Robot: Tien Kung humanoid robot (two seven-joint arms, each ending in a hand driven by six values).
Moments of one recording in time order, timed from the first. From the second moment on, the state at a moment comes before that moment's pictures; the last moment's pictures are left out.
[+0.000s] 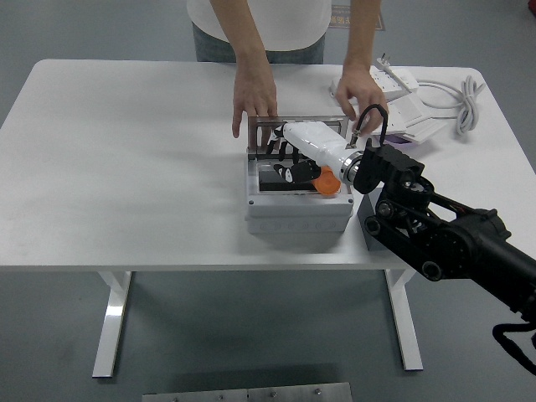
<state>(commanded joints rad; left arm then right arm) -0.18 0.36 -0.90 -0.44 1.24 0.00 0.58 0.75 -0.22 0.70 1.09 -1.89 0.01 -0.07</state>
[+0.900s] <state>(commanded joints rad) -0.16 0.37 -0.91 -0.44 1.24 0.00 0.60 0.79 -0.30 0.72 1.18 -1.81 0.09 -0.16</state>
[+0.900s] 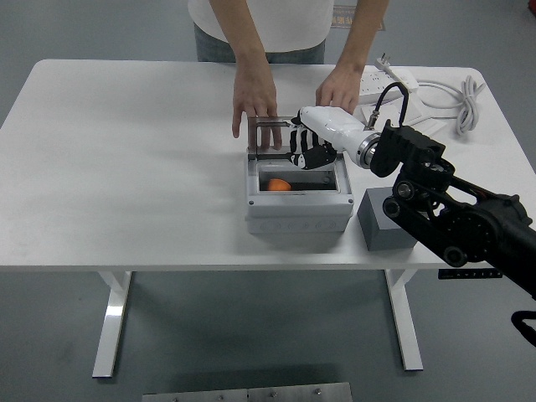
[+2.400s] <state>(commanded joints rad) -0.19 0.36 -0.94 -0.45 1.29 -0.02 0.61 0.79 -0.21 0.93 1.01 -1.82 -0.24 0.03</state>
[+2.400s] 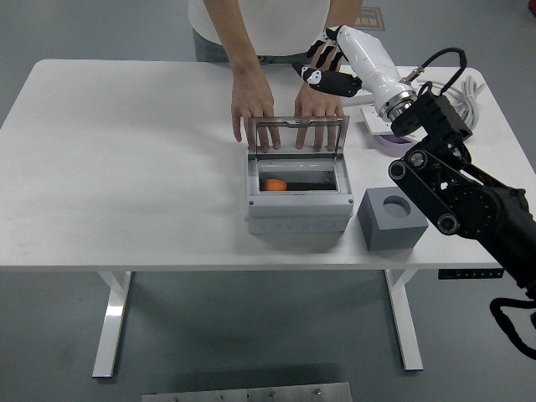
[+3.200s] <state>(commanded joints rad) -0.20 0.36 -0.95 -0.45 1.30 -0.03 0.61 0.77 -0.19 0.84 0.93 -1.78 -0.22 0.01</state>
